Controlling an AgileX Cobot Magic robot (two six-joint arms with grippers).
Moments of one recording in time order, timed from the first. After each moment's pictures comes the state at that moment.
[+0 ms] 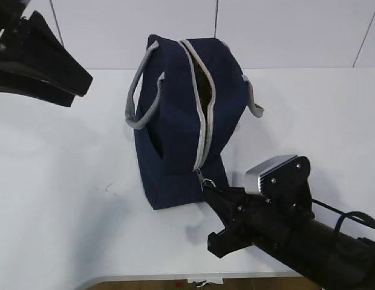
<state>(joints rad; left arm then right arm) -0.21 1.42 -1.26 -0.81 1.22 0.29 0.65 1.86 -0.38 0.01 -1.13 0.17</state>
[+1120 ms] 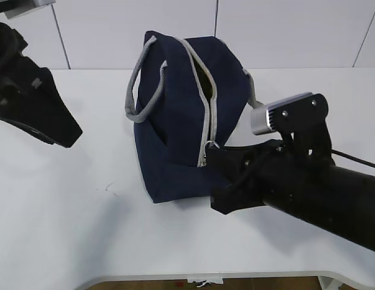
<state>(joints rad) -0.37 1.42 -1.26 -0.48 1.22 0.29 0.65 1.48 -0.50 0.00 -0.55 0.17</state>
